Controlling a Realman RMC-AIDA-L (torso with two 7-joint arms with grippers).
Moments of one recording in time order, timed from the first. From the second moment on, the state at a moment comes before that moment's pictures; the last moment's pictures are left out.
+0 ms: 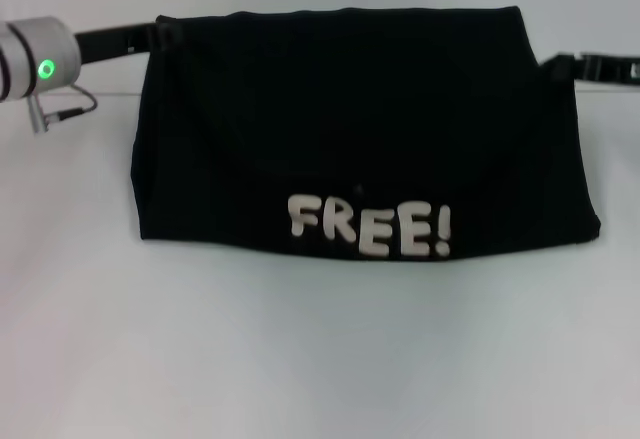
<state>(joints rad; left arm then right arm) -0.97 -1.98 0.16 0.44 2.37 0.86 -1.80 0.92 1.88 -0.40 -0.38 -2.34 -0.89 2.00</state>
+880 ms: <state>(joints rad) -0.96 -2.08 0.17 0.33 2.23 0.59 -1.51 0.91 1.98 -0.42 -0.28 -2.34 -0.60 1.91</state>
